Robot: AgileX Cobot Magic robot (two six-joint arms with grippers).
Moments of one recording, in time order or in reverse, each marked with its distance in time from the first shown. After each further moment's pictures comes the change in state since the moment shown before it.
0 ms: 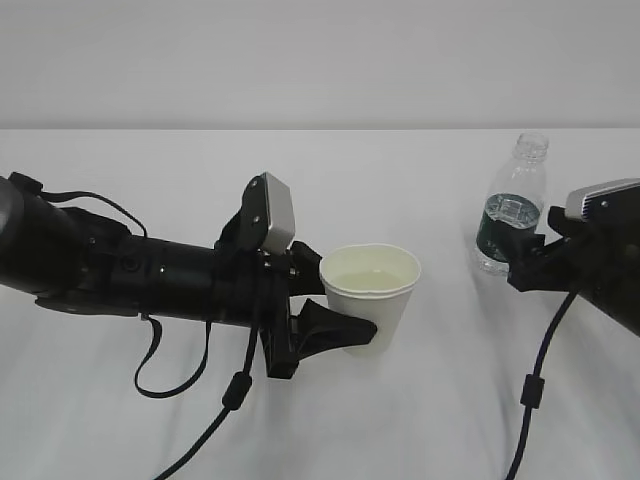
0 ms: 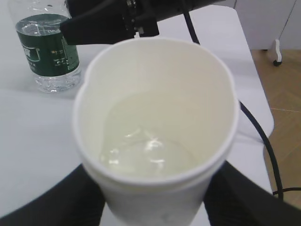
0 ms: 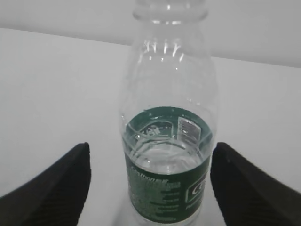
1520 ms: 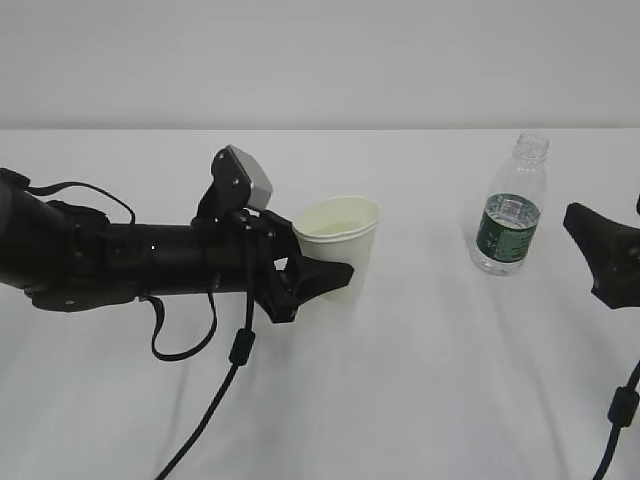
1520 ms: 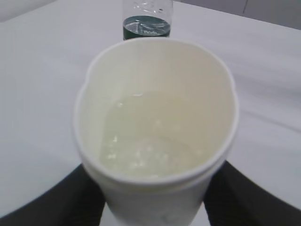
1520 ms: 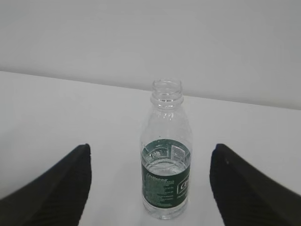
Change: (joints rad) left arm 0.034 0.000 0.000 -0.242 0.075 0.027; right arm 0.000 -0.584 0.310 0.020 0.161 0.057
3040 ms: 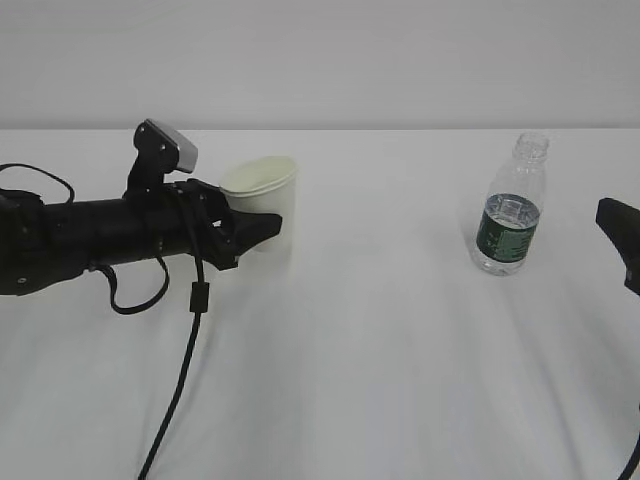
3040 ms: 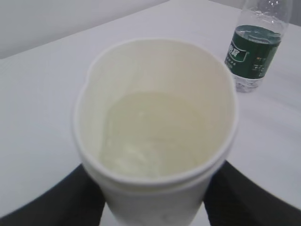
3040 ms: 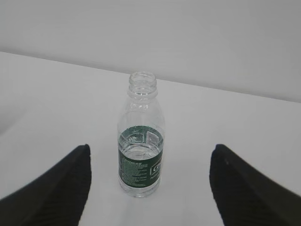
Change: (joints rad) left arm 0.180 0.000 0.000 -0.094 0.002 0.037; right arm 0.000 -0.263 -0.044 0.006 0.403 0.000
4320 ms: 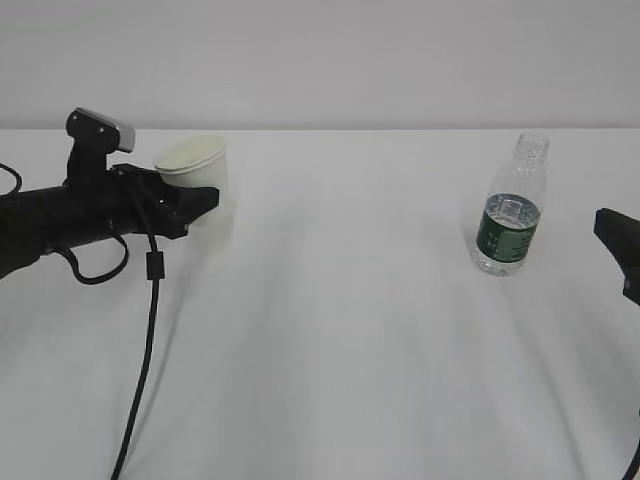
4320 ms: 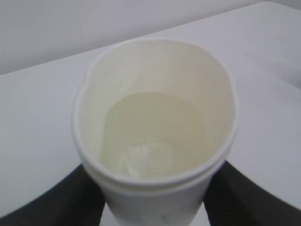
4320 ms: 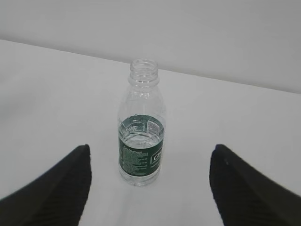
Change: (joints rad) left arm 0.145 0.000 0.000 -0.118 0.035 0.051; right arm 0.000 0.000 0.000 -0.012 0.037 0.000
